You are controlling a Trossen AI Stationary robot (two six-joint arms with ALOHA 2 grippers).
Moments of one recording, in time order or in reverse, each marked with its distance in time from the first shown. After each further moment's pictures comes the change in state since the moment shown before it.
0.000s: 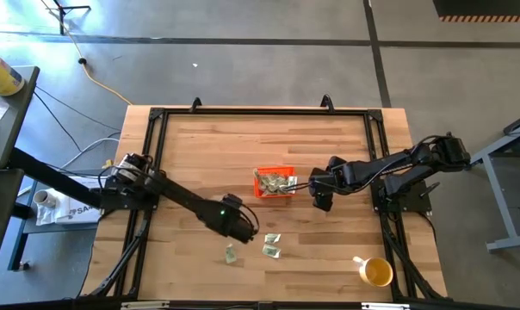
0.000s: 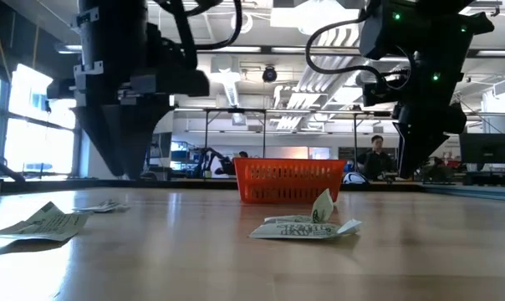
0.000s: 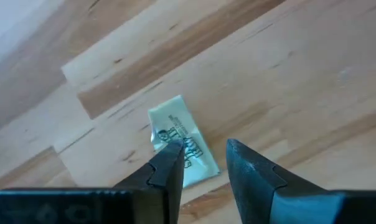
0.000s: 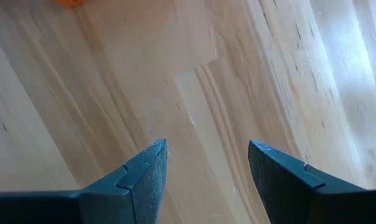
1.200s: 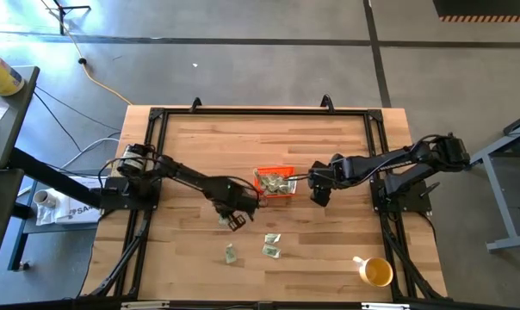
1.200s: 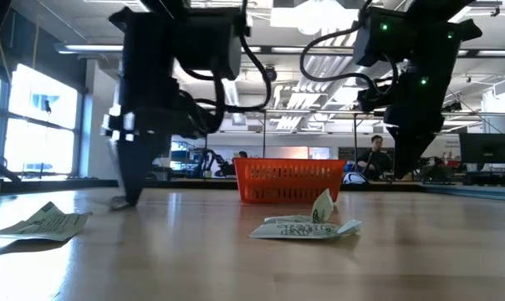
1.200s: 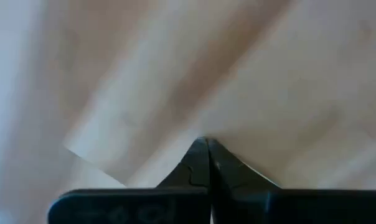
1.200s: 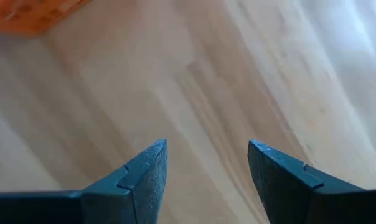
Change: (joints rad) left arm 0.229 -0.003 -0.131 0.118 0.203 0.589; right arm -0.075 0.000 0.000 0.006 -0.050 0.079
